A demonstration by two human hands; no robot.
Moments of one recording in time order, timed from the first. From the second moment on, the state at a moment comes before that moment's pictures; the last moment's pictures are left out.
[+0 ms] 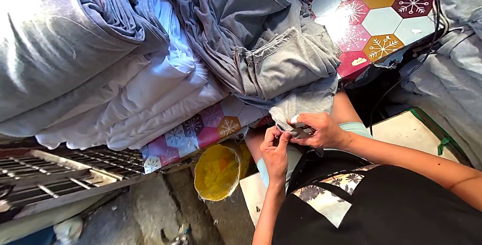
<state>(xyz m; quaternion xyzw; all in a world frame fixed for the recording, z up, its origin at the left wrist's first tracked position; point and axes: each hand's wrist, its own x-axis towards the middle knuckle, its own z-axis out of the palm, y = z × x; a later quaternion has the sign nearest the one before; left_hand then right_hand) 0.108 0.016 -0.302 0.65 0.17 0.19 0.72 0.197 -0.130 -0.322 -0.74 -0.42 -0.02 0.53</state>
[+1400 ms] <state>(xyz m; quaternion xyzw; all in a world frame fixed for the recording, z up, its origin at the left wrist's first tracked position) 0.140 0.061 -0.319 0.65 0.13 -0.08 0.74 0.255 -0.150 -0.301 -0.66 -0.02 0.32 0.68</state>
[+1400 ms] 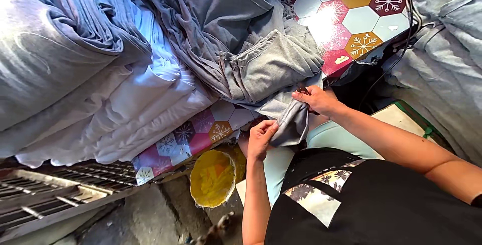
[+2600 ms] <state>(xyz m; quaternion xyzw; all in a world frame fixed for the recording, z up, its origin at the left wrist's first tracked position) 0.137 0.015 -0.311 0.72 0.16 0.02 0.67 0.218 -0.139 -0.322 -0.77 -0.30 0.07 0.56</state>
